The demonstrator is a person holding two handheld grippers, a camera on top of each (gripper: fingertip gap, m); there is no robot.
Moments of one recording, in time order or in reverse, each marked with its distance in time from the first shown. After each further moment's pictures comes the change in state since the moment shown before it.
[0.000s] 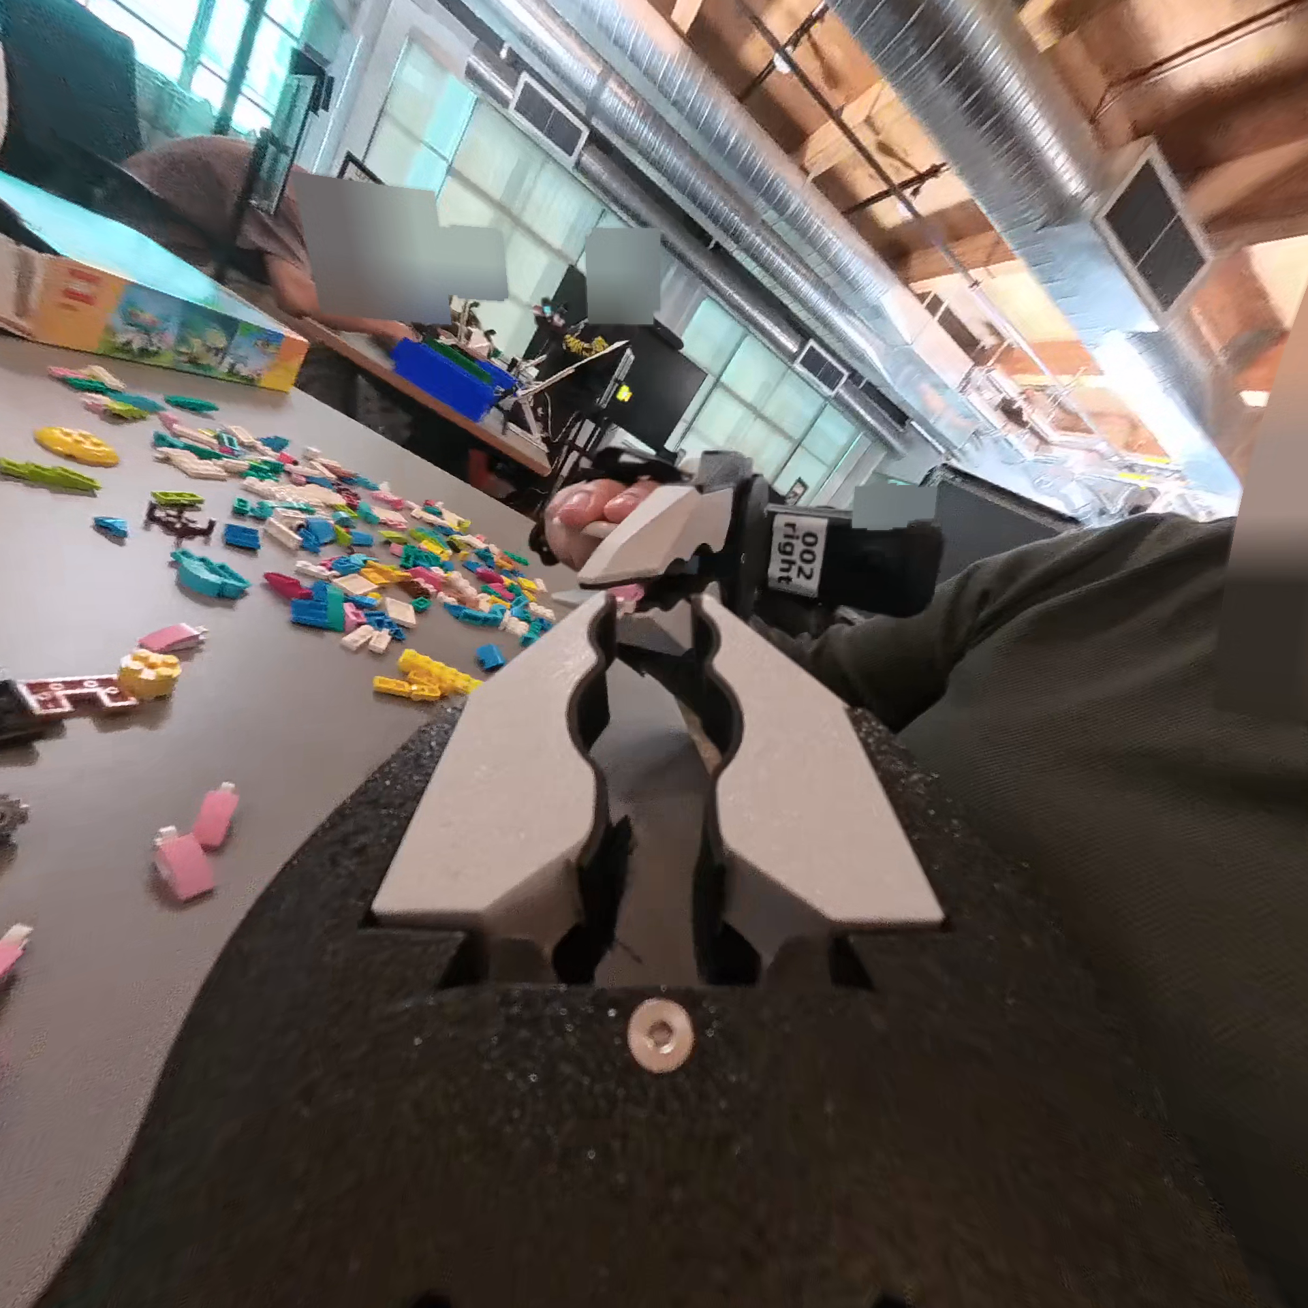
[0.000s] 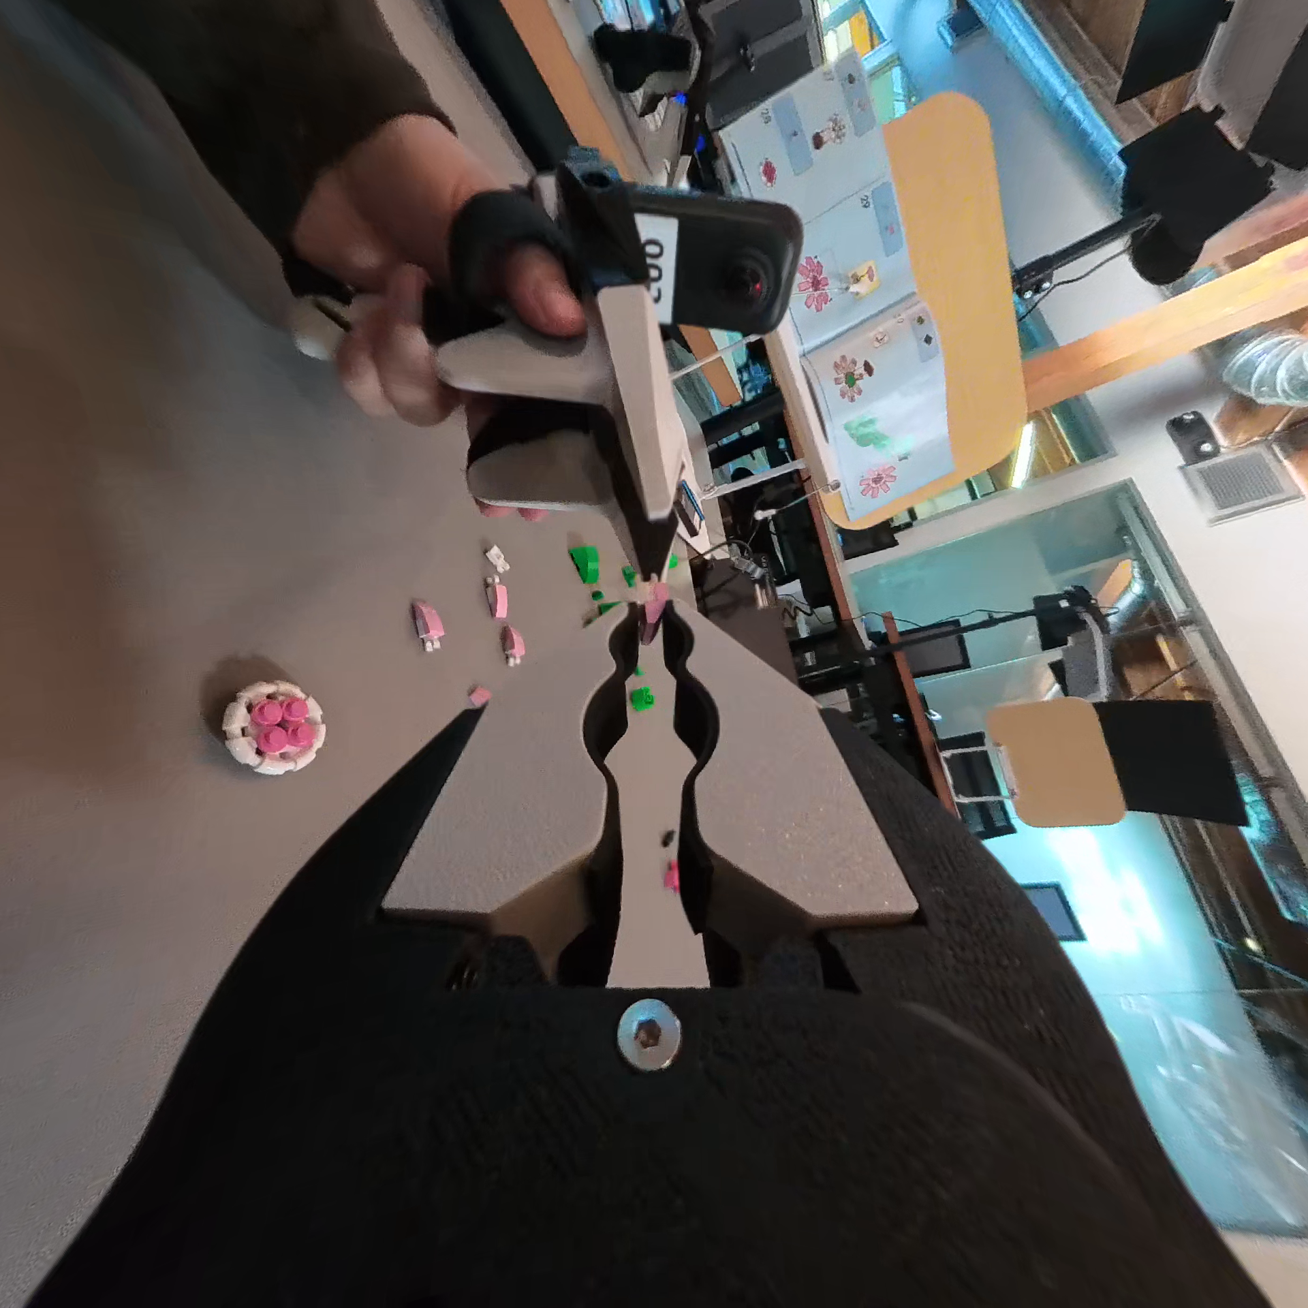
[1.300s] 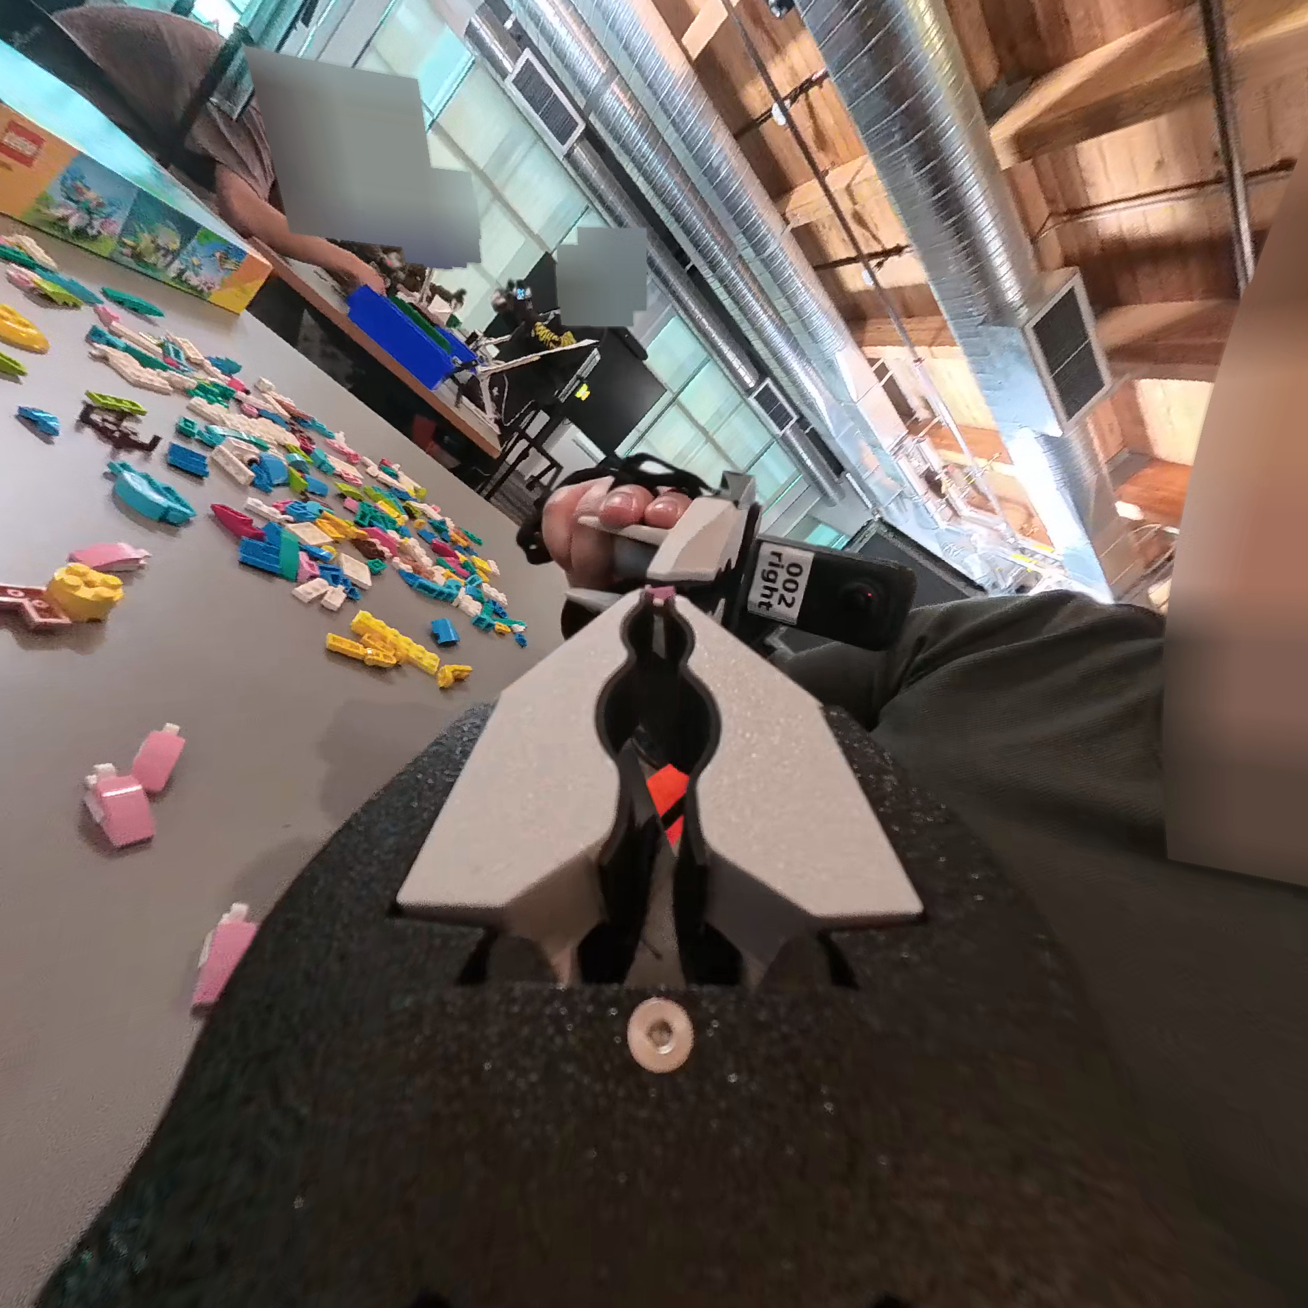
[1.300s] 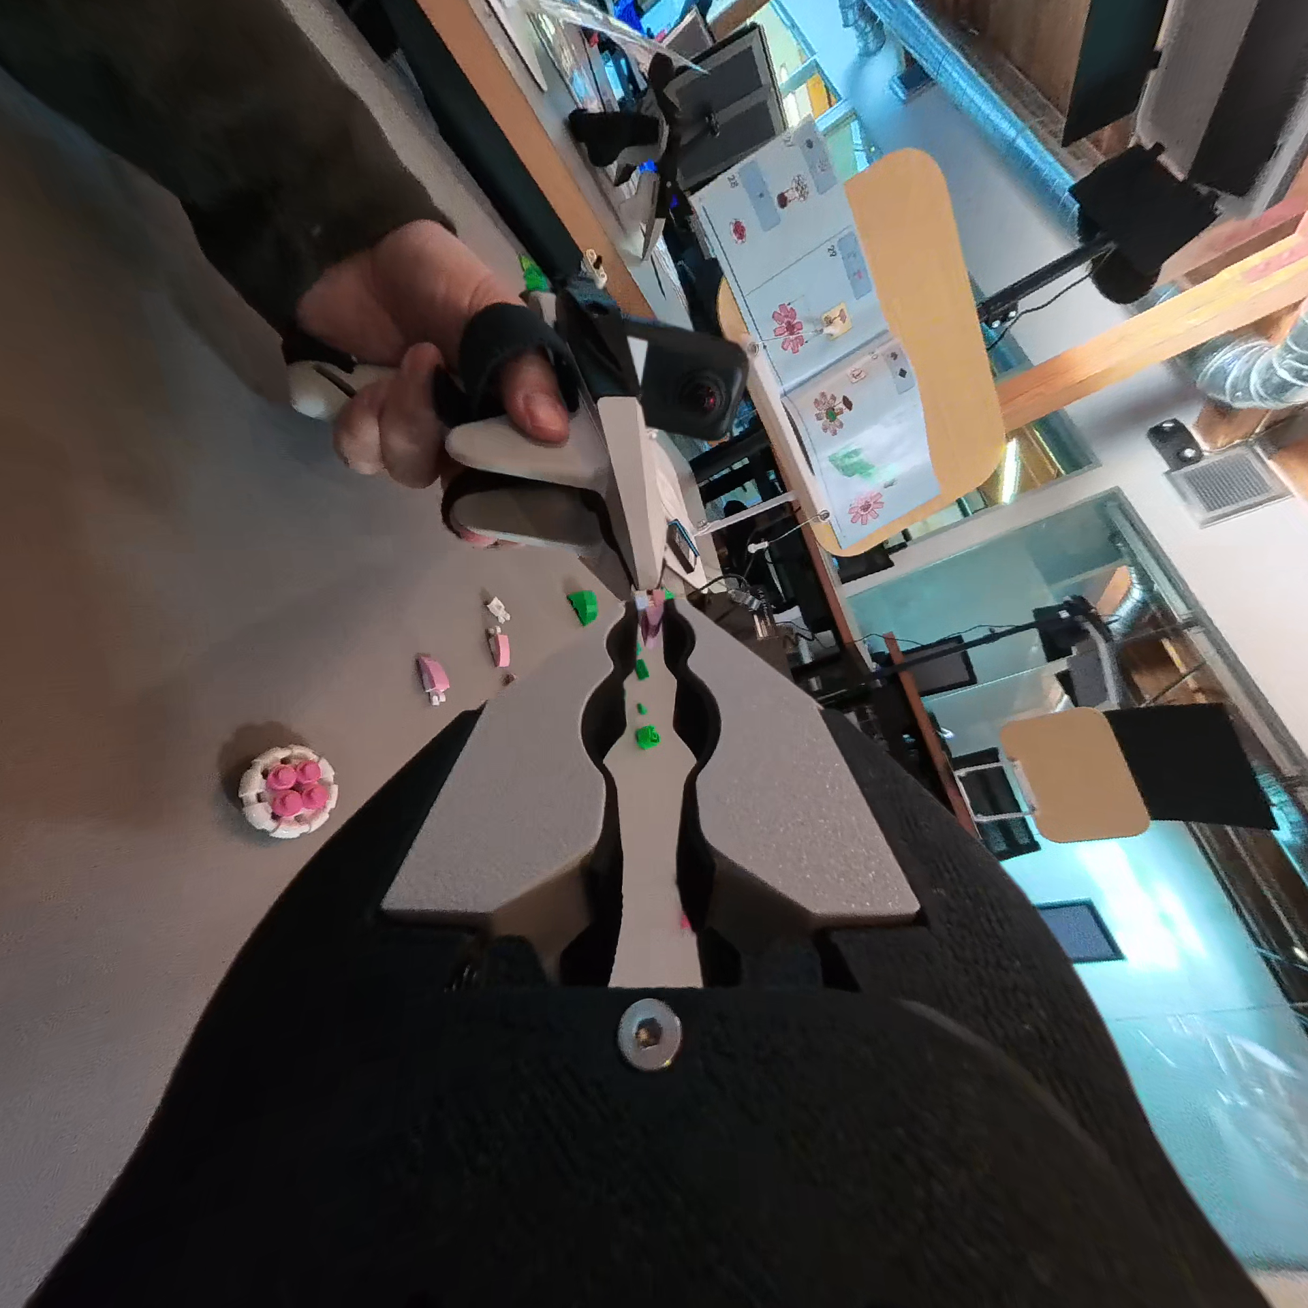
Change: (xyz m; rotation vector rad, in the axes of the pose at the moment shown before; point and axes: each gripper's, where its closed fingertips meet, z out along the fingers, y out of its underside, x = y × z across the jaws) left arm -0.006 0.000 -0.005 0.015 0.048 -0.200; right arm 0.003 -0.015 0.001 0.062 0.026 0.055
